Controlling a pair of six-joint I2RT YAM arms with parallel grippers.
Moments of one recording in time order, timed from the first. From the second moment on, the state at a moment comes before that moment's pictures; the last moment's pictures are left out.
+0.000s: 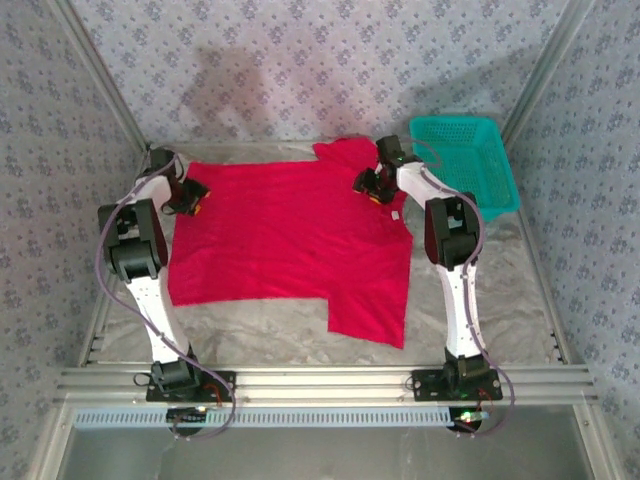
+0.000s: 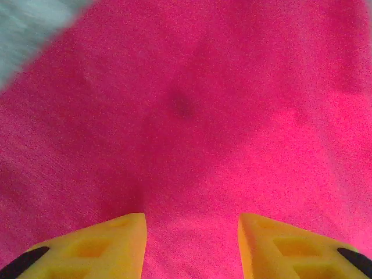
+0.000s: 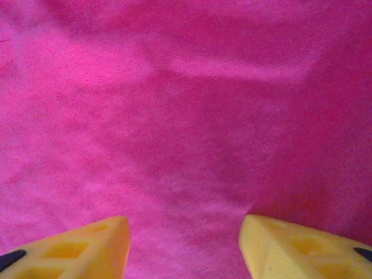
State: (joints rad) left arm 0.18 2.19 1.62 -0.52 0.29 -0.80; right arm 0.24 2.39 1.97 -0.63 -0.26 0.60
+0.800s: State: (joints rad) left arm 0.18 1.75 1.12 -0.53 0.28 -0.75; right arm 0.39 2.07 1.55 -0.57 -0.24 0.52
